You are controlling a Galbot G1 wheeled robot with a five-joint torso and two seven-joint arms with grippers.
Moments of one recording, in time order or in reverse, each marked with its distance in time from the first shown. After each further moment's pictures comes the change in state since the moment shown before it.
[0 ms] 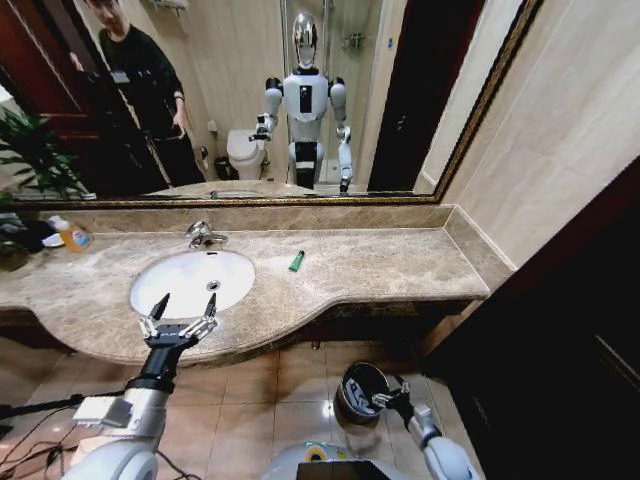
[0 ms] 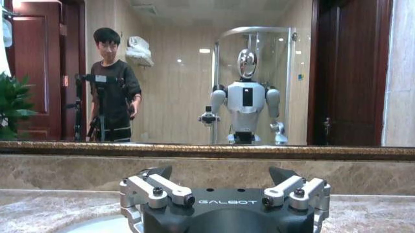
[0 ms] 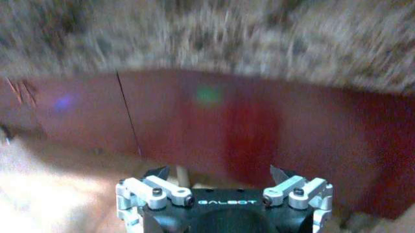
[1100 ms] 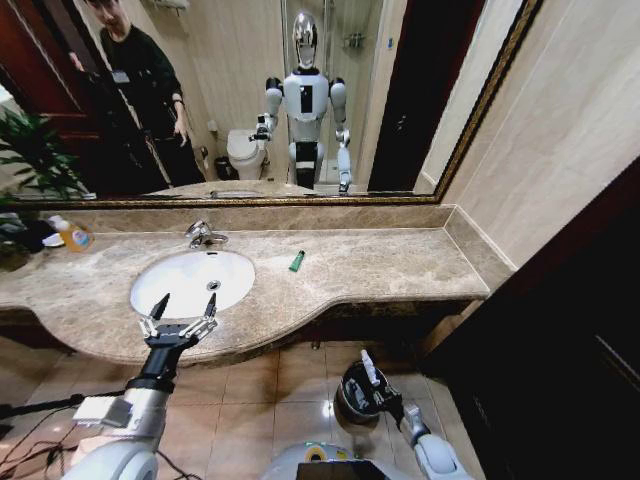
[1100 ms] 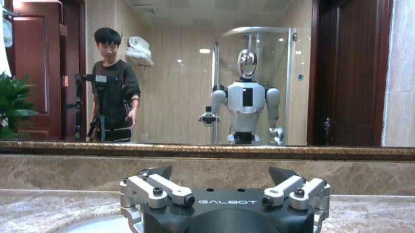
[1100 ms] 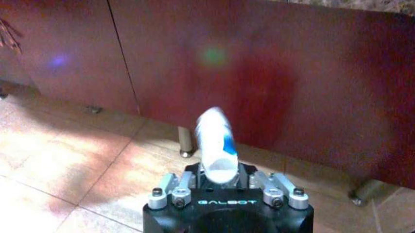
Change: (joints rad) left arm 0.000 0.000 0.000 0.000 0.000 0.000 0.000; right arm 0.204 0.089 -0.034 -0.361 -0.174 0.045 -0.004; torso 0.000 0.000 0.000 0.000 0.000
